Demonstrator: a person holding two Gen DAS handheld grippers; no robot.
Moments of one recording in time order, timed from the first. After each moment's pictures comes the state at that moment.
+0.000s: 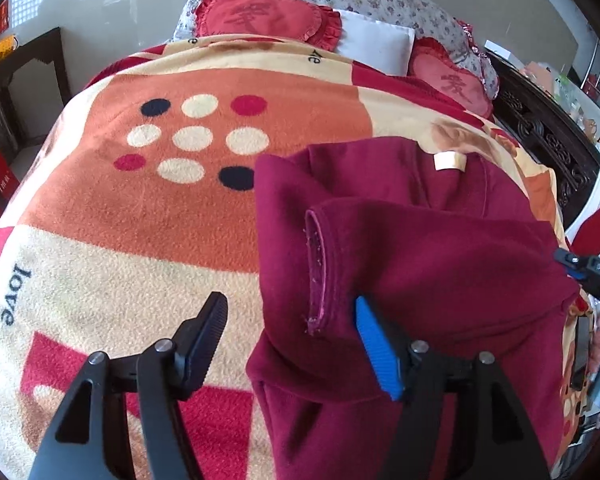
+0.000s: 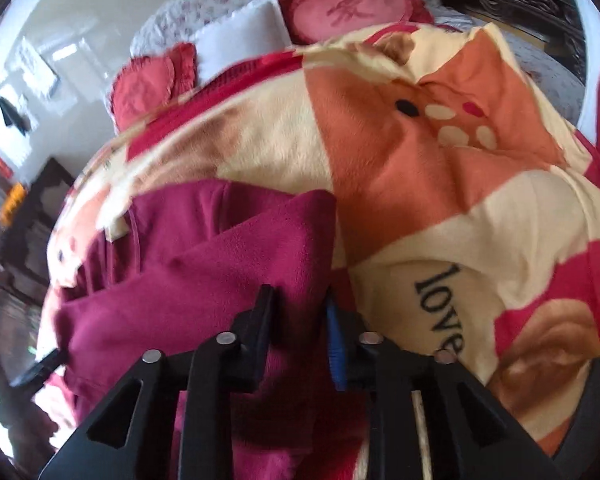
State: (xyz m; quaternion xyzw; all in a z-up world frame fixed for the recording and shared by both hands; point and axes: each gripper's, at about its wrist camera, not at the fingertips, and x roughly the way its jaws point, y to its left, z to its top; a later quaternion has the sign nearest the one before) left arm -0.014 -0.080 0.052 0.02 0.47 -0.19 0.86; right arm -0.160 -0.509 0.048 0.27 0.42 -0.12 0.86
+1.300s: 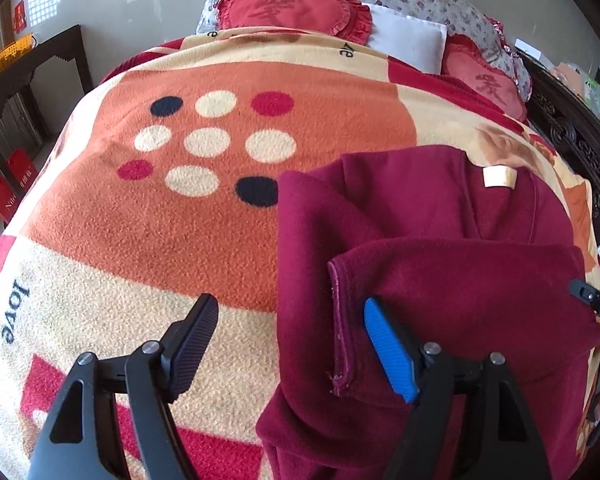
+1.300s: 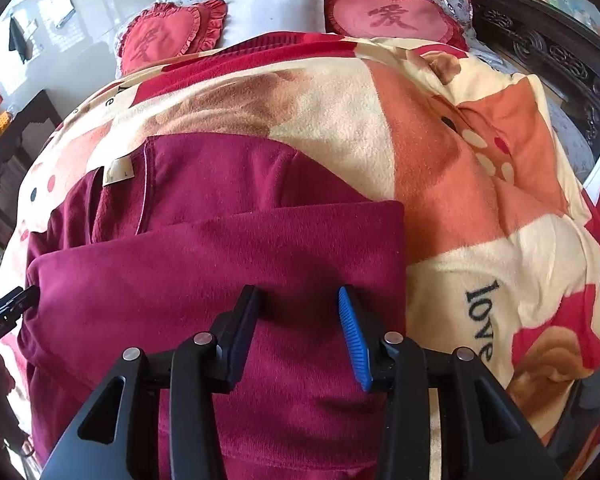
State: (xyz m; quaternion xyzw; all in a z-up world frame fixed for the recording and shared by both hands) left arm 0.022 -0.092 0.032 0.04 0.48 -0.13 0.87; right arm -0.116 -0.449 0.034 0.15 0.47 -0.12 0.86
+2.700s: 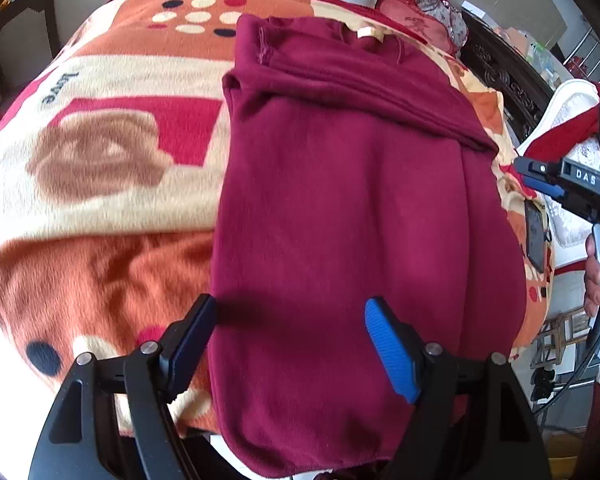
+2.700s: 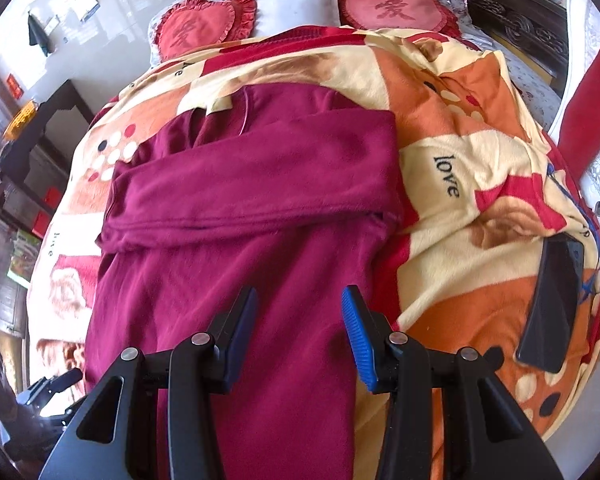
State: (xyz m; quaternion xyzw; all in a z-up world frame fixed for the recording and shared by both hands) left arm -0.213 -0.026 0.043 0.01 0.56 -0.22 0.79; right arm -0.252 -0.373 0.092 0.17 0.50 -0.09 0.85
